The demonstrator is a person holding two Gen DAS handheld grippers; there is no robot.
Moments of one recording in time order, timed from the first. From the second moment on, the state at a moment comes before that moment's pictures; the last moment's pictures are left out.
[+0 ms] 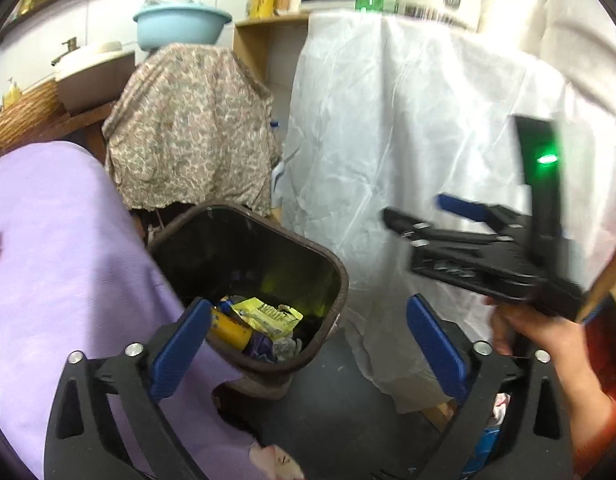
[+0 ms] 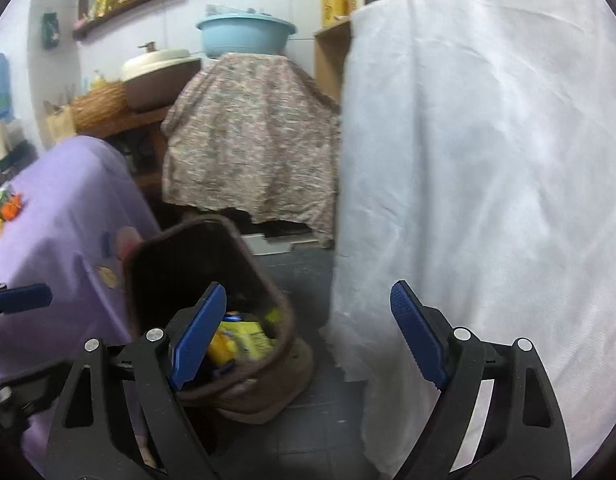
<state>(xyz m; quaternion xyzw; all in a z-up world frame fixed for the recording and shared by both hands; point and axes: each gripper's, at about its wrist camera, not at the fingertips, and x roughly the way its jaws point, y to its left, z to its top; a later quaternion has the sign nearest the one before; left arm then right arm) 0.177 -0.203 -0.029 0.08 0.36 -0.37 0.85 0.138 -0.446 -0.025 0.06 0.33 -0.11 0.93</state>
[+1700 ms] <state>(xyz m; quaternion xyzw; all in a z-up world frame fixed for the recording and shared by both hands) 0.247 0.085 0.007 0.03 0.35 -0.10 0.93 0.313 -0.103 0.014 -0.08 0.40 0.22 0.88</state>
